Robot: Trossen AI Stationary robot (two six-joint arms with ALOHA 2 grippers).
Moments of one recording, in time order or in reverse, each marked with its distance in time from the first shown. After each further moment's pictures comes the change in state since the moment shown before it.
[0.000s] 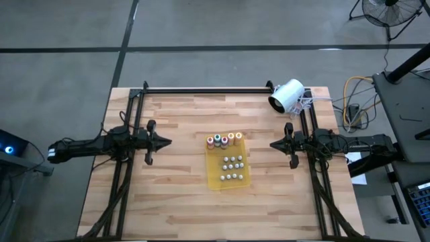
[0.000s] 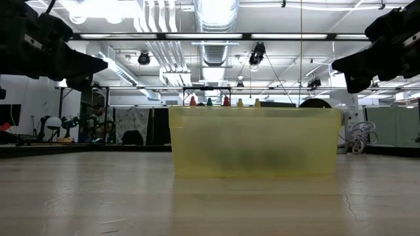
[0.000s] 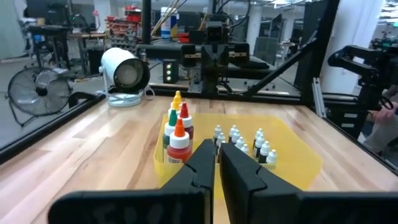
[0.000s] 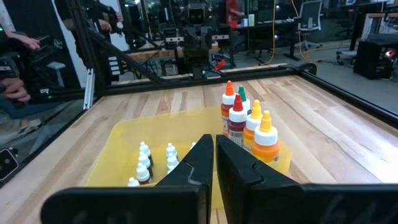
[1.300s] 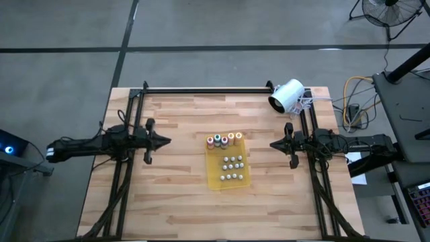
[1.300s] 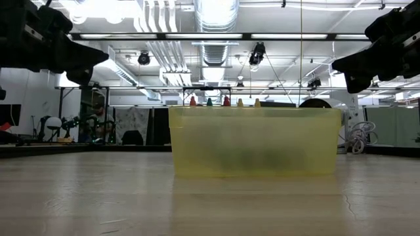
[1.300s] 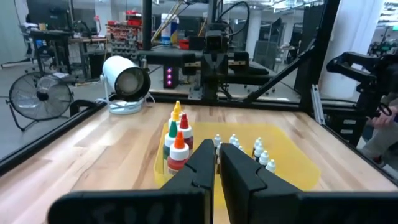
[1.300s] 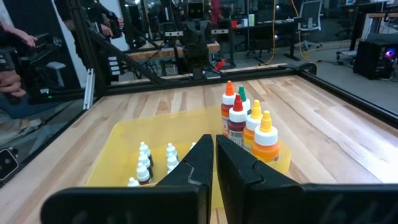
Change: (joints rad) left arm 0.000 0.036 0.053 0.006 -0.008 -0.001; right arm 0.000 0.000 0.000 0.000 0.000 0.000
